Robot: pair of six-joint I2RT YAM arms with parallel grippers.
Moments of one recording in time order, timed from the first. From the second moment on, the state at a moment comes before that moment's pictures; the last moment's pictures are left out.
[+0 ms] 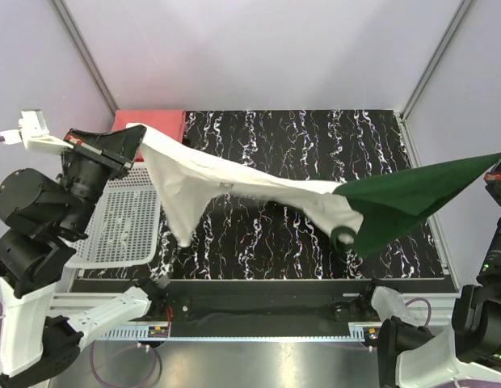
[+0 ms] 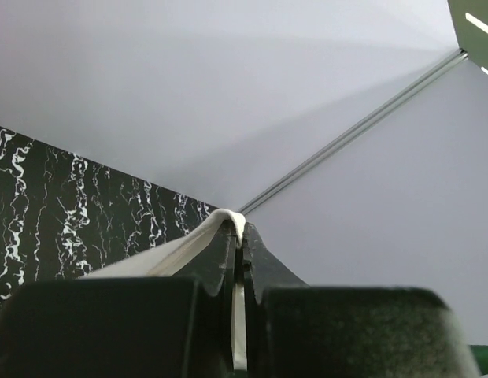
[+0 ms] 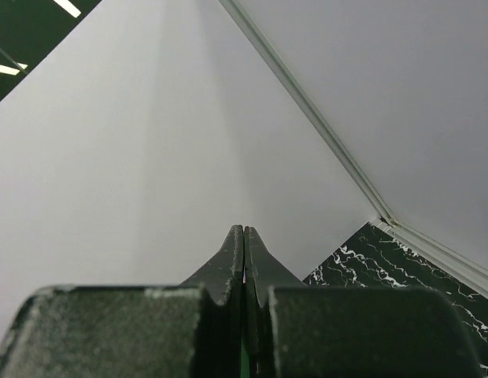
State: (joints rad) left arm -0.64 0.85 1.69 -0.68 -0.38 -0.78; right arm -0.37 0.97 2.33 -1.07 0.17 0.68
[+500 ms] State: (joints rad) left arm -0.49 1.43 1.84 -0.66 -0.23 -0.72; right arm -0.37 1.55 2.36 -0.95 -0.06 0.64
